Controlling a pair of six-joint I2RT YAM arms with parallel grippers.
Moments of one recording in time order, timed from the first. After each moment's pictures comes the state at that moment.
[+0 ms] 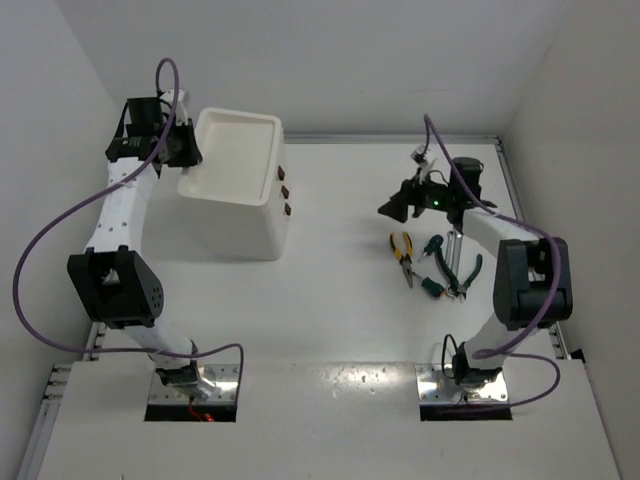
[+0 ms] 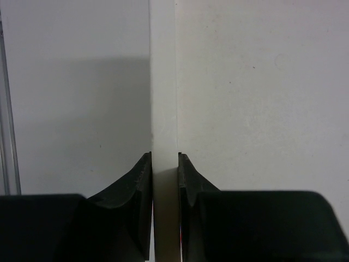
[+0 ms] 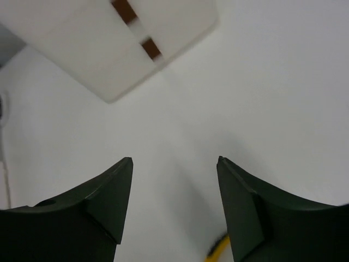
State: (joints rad) left arm 0.10 1.66 1.68 -0.66 0.20 0.01; right arm -0.01 1.66 0.95 0.11 -0.93 -0.12
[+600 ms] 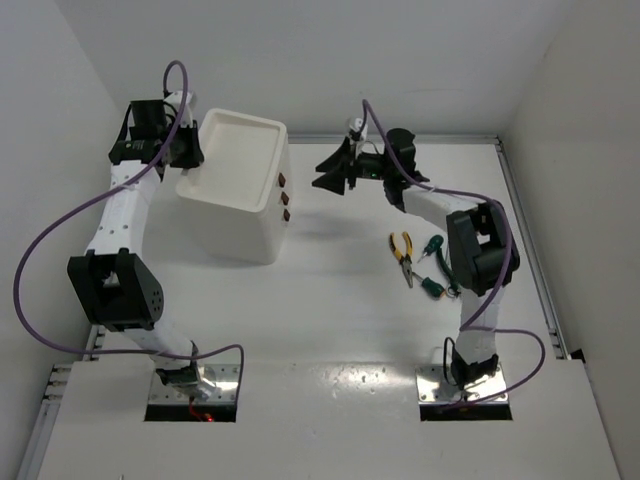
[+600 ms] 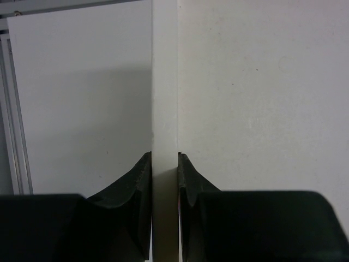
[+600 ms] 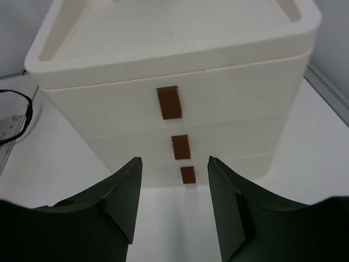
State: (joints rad) left arm 0.08 1.64 1.64 -0.62 0.21 0.08; right arm 0.30 2.02 1.37 0.59 -1.07 0.09
